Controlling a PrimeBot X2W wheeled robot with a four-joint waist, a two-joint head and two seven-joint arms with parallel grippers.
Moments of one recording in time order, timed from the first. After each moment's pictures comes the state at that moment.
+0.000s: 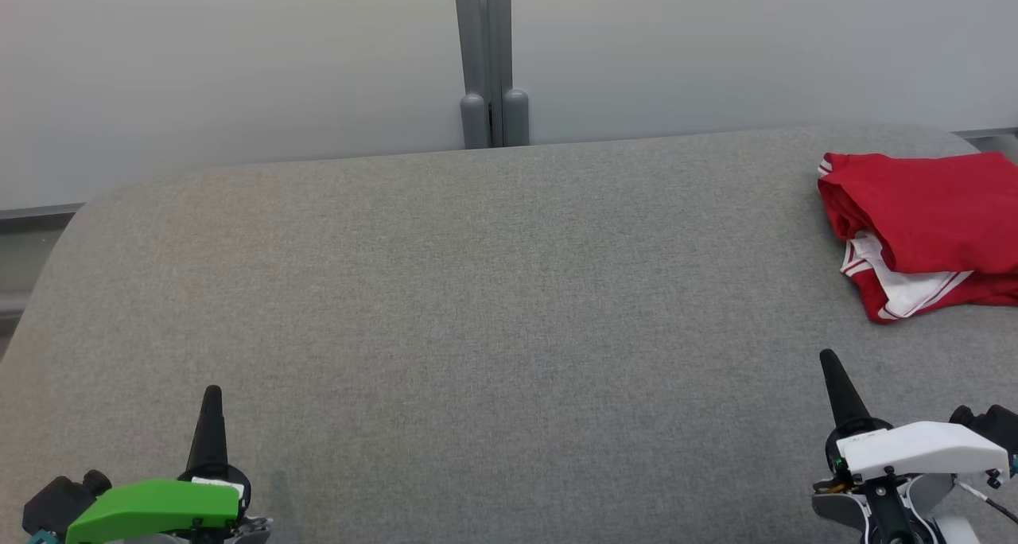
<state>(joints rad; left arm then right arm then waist) -0.02 0.04 0.10 0.26 -1.14 -0.13 -0.01 -0.03 -0.07 -0.05 0.22 1.17 0.13 -0.01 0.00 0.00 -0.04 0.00</state>
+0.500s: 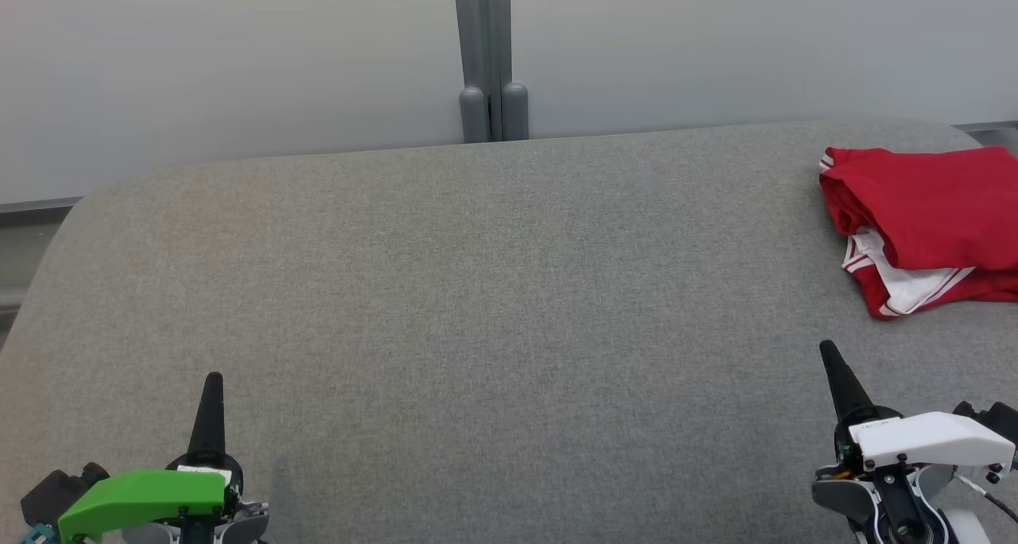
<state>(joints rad) -0.05 0.04 0.10 0.26 -1.29 -0.13 0.03 -0.05 -0.07 -0.07 0.23 1.30 0.13 0.03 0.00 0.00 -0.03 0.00</state>
